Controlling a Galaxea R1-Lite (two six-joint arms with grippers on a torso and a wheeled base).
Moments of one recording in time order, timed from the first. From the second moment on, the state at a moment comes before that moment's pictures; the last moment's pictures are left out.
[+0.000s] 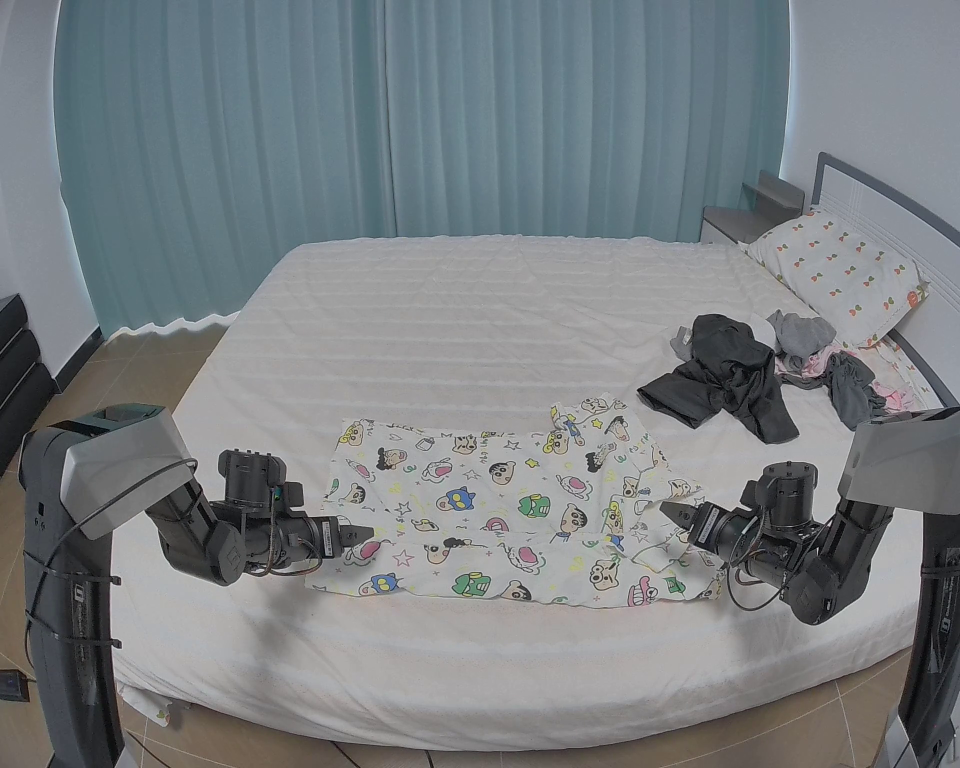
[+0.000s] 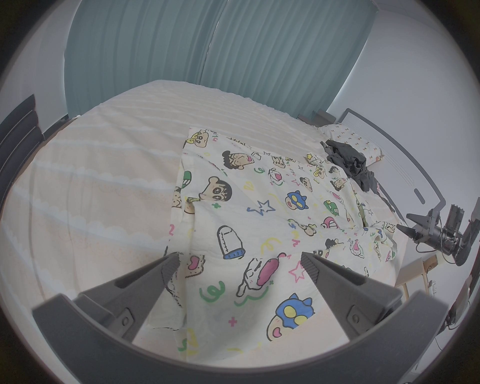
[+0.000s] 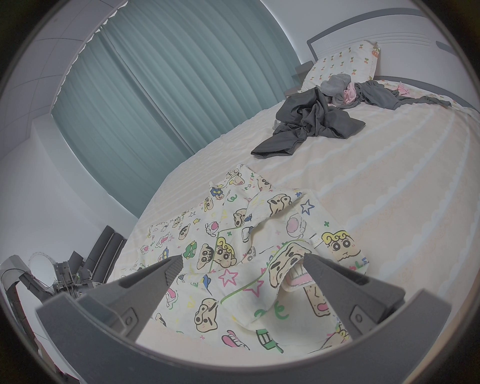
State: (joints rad) left arm -0.12 2.42 -0.96 -0.75 -0.27 -0.20; right arm 0.21 2.30 -0.57 -1.27 0.03 0.56
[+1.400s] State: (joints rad) left arm -0.12 2.37 -0.89 -0.75 -0.28 -0.26; right arm 0.23 2.31 -0.56 -1.27 0.03 0.56
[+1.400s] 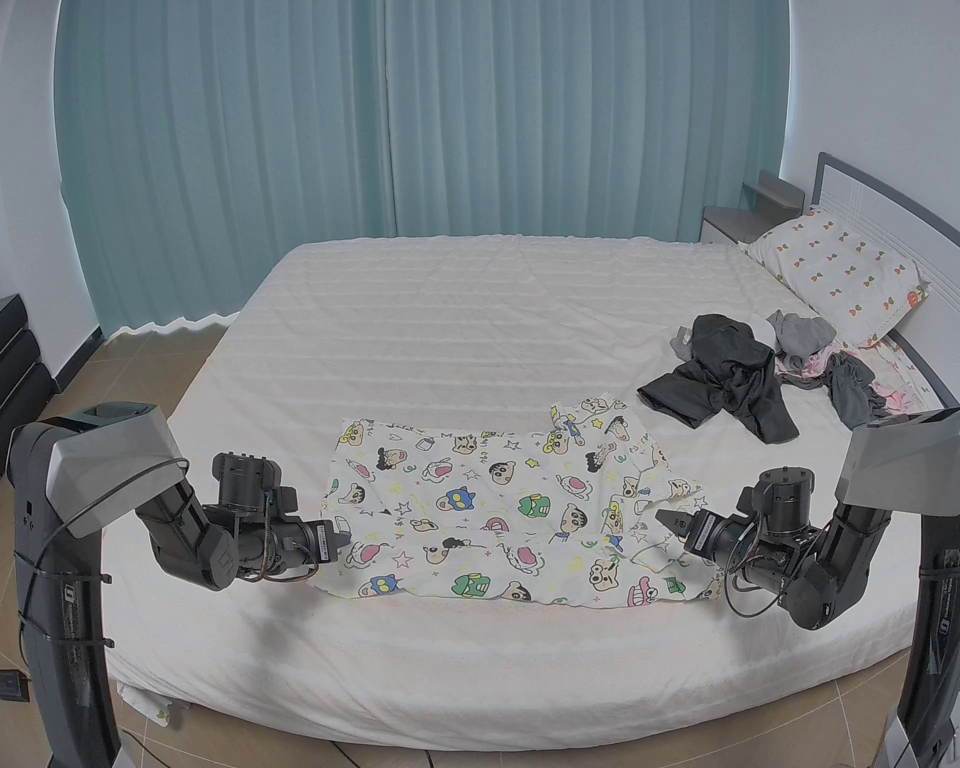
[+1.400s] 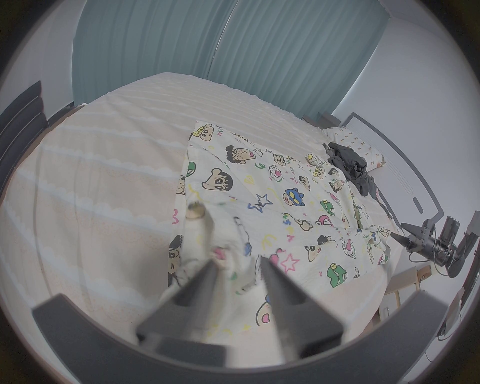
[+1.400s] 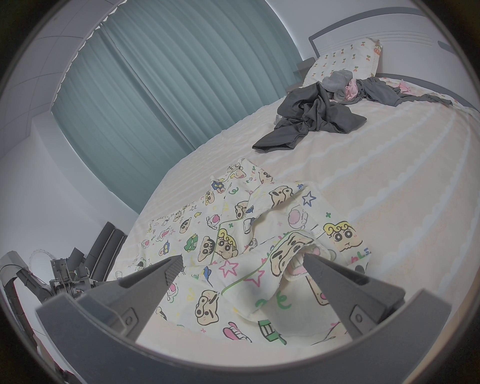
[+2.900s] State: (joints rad) left arm -0.14 2.24 -0.74 -0.76 -0.30 -0.32; right arm 0.24 2.31 -0.55 -1.27 0.03 0.56
